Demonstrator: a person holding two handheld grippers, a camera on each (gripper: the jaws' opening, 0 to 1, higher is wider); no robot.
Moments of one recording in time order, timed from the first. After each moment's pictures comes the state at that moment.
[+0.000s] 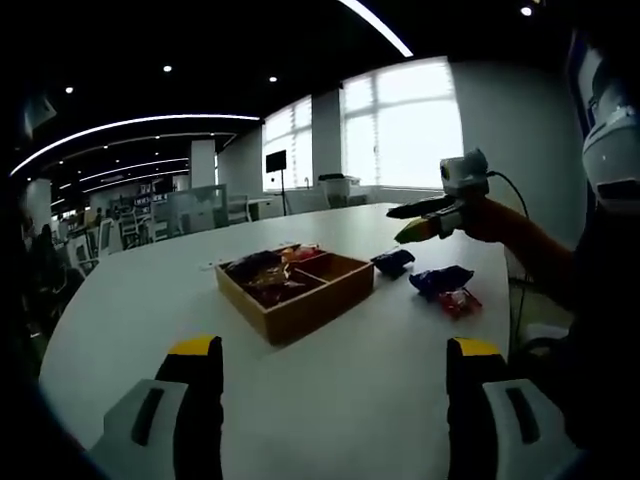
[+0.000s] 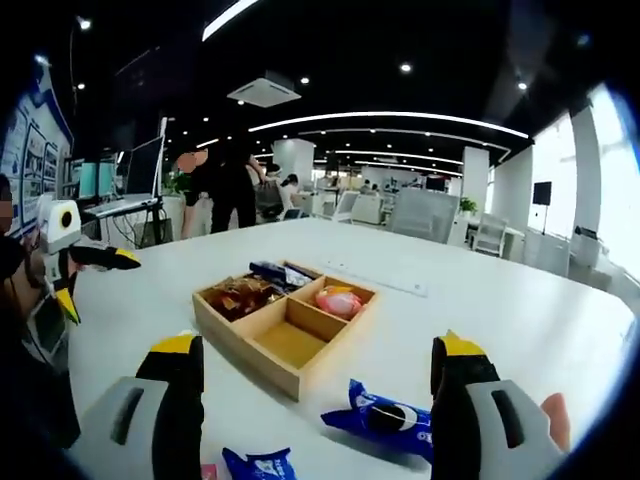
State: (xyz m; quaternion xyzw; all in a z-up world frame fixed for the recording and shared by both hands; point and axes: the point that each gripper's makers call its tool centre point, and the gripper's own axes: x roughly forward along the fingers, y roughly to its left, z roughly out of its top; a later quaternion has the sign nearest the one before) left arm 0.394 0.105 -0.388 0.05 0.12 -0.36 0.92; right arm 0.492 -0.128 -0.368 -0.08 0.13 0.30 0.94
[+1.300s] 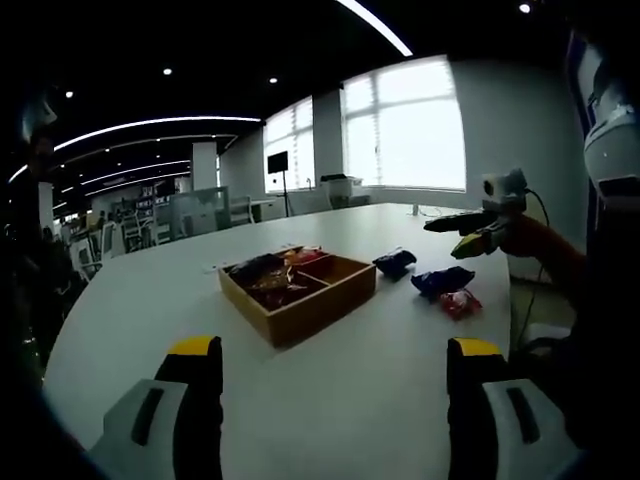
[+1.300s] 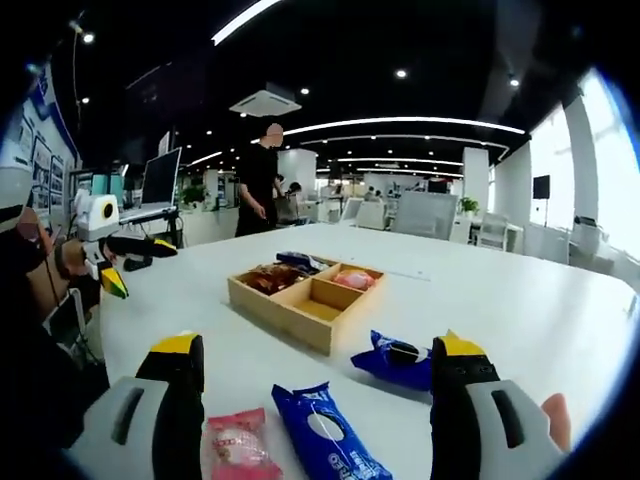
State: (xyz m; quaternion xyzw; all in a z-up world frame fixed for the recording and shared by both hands) left arm 0.392 0.108 -0.382 0.06 0.11 -0.36 0.93; right arm 0.426 -0.147 -0.378 -0.05 0.11 0.31 0.94
